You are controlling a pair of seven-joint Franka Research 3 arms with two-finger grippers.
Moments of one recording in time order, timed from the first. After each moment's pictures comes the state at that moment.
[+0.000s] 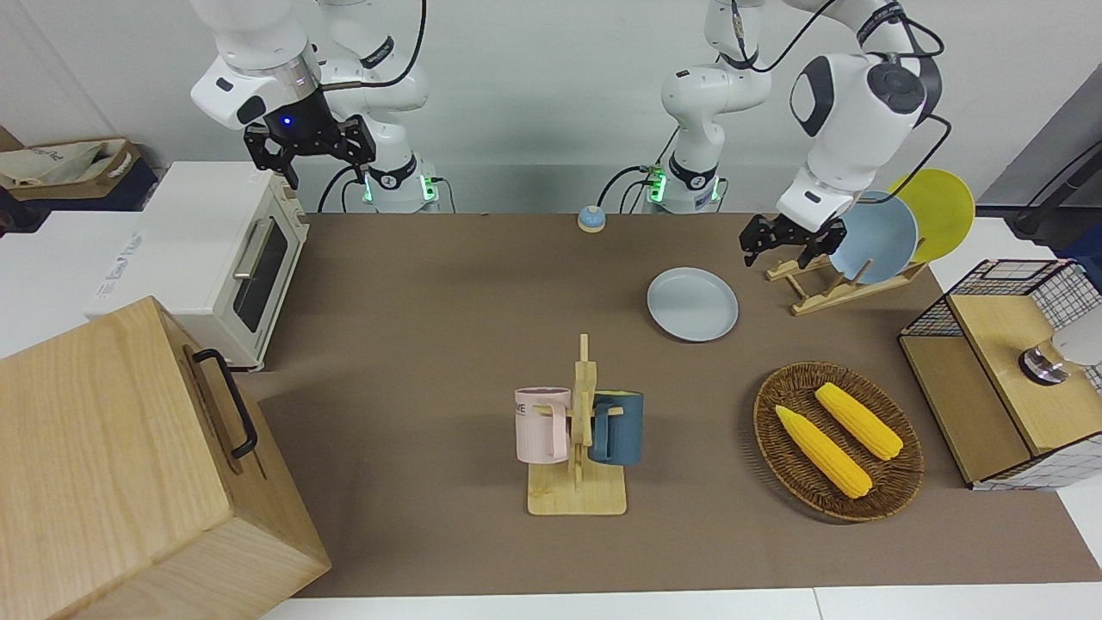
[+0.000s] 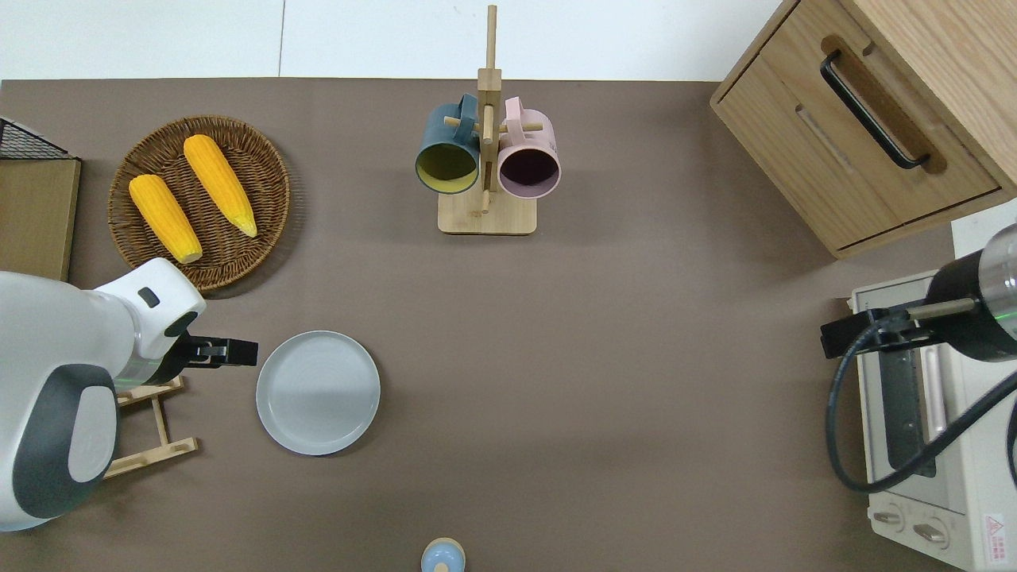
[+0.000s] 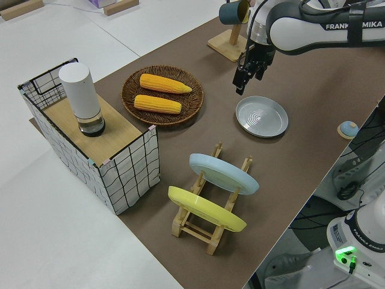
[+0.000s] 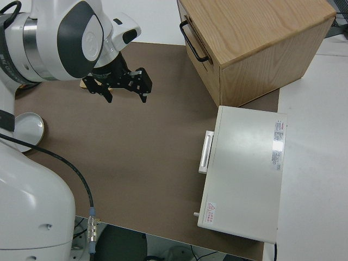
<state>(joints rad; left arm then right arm) 0.19 -0.14 -0.24 -2.17 -0.06 2.01 0.04 -0.03 -0.02 0.14 -1.48 0.00 1.33 0.02</state>
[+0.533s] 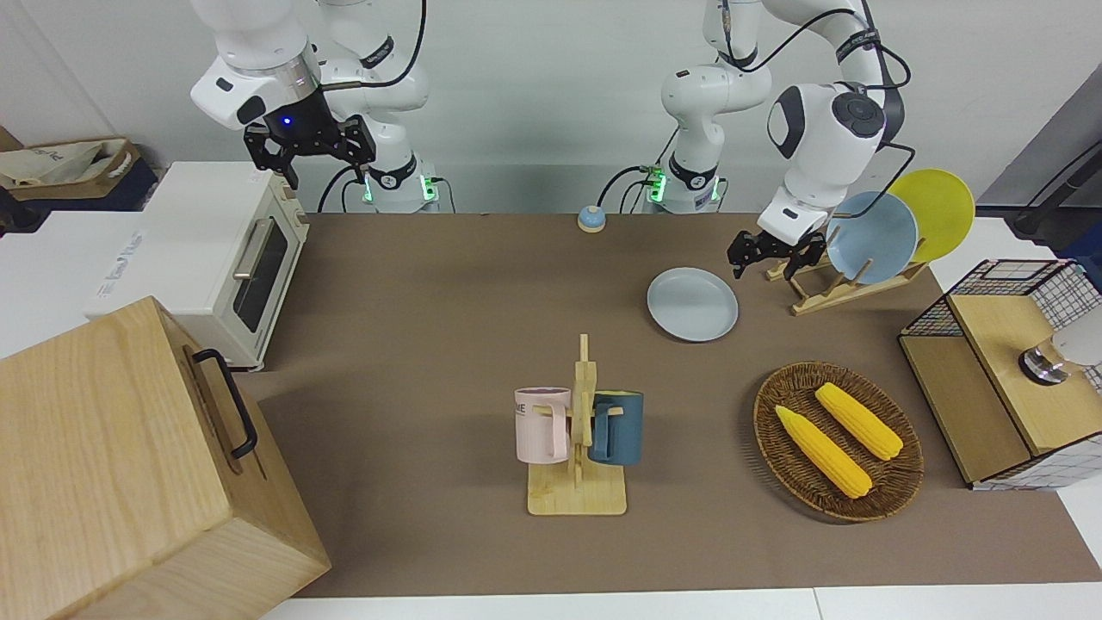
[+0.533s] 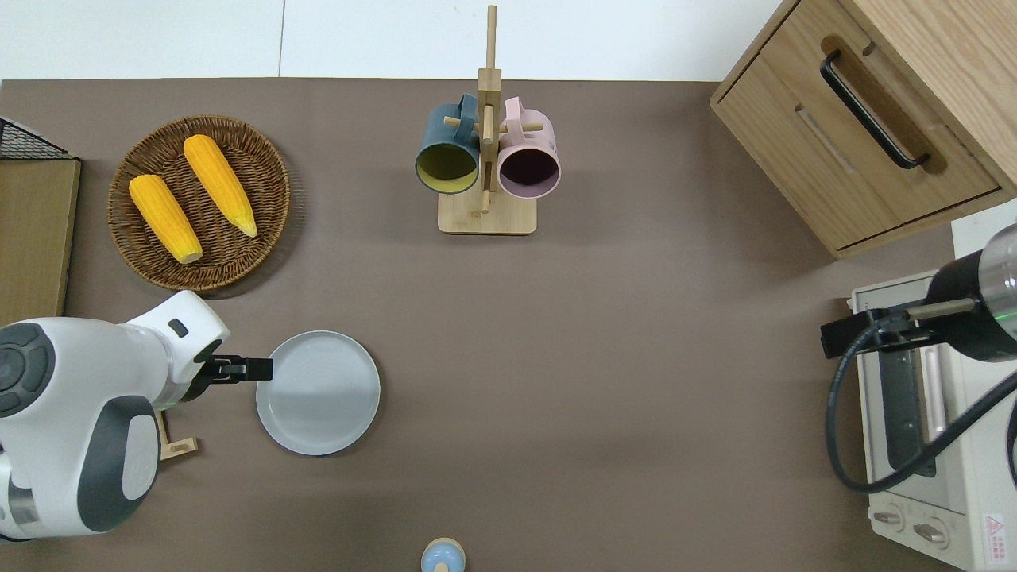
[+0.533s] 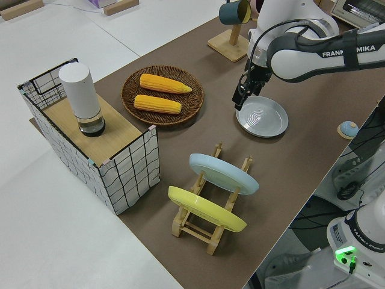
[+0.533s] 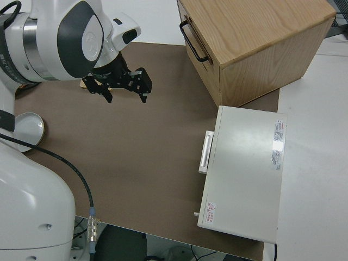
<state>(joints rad) 0.19 -0.15 -0.24 -2.34 -0.06 2.22 0.04 -0.03 -0.02 0.14 -1.48 0.00 1.33 0.02</state>
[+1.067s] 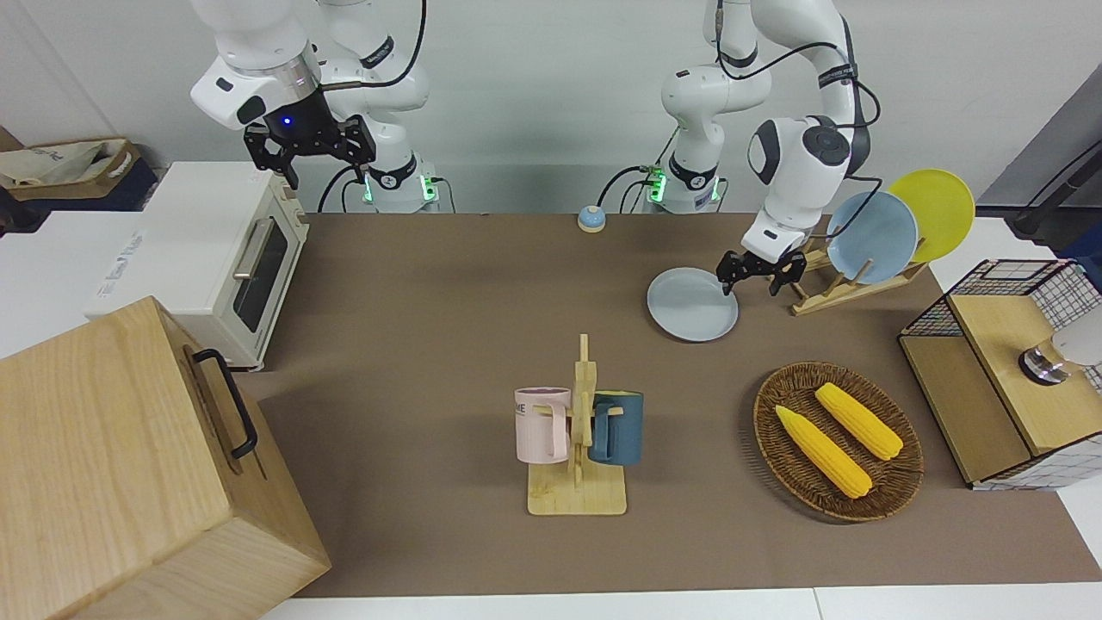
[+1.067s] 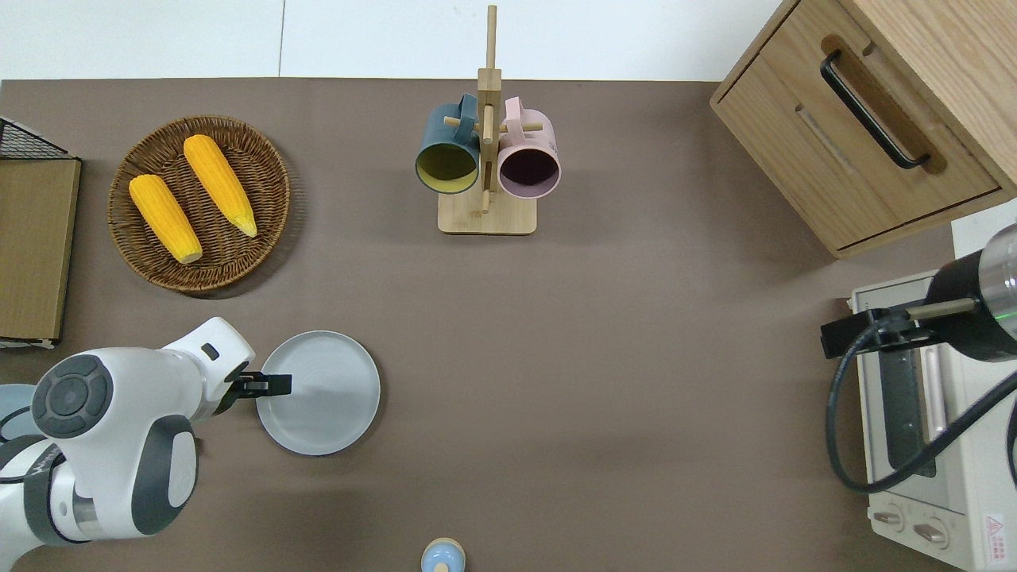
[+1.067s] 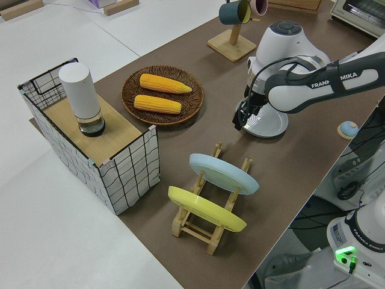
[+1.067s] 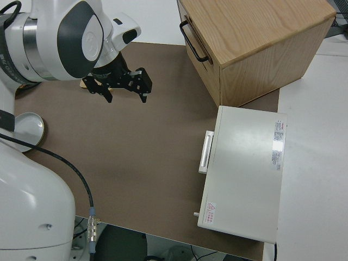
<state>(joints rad) 0.19 -0.10 -0.24 -2.48 -0.06 2.42 0.04 -0.03 -0.02 0.14 -1.48 0.00 1.33 0.02</state>
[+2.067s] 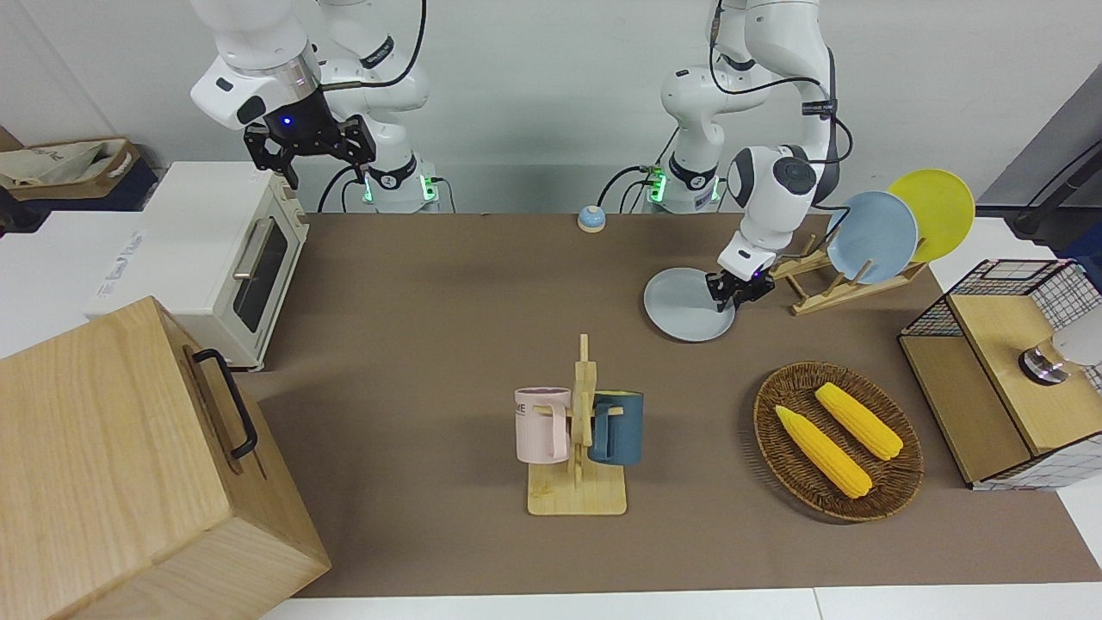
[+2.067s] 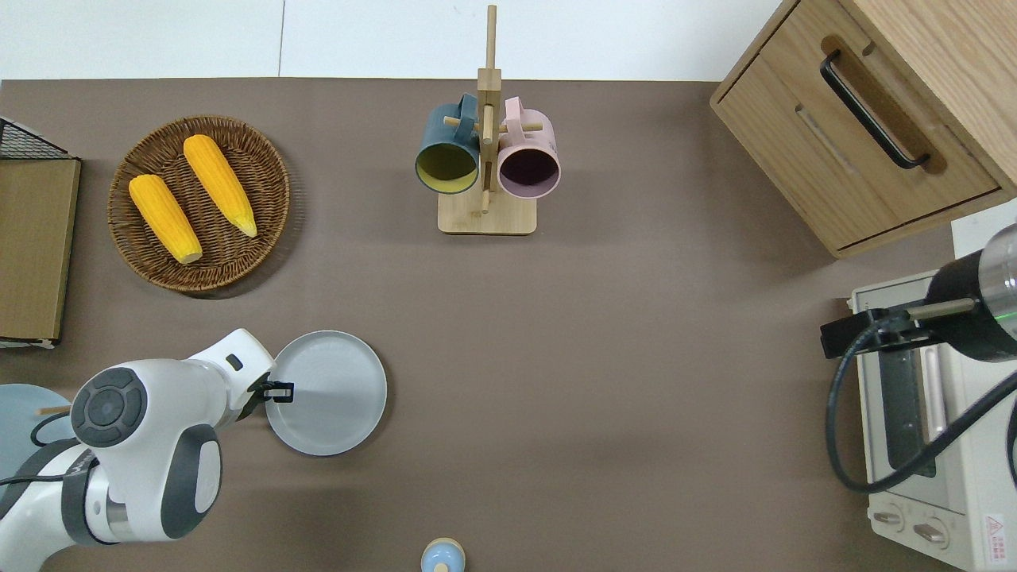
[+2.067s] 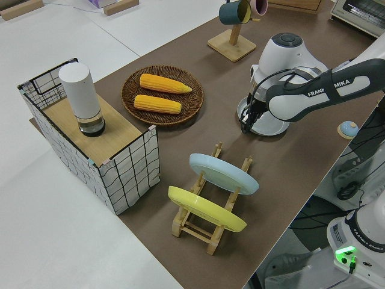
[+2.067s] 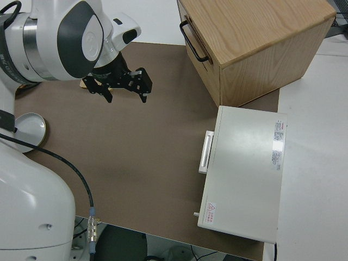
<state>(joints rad) 0.16 -0.07 -0.25 -2.53 -0.06 2.51 0.04 -0.03 -0.02 0.14 -1.48 0.00 1.33 0.02</state>
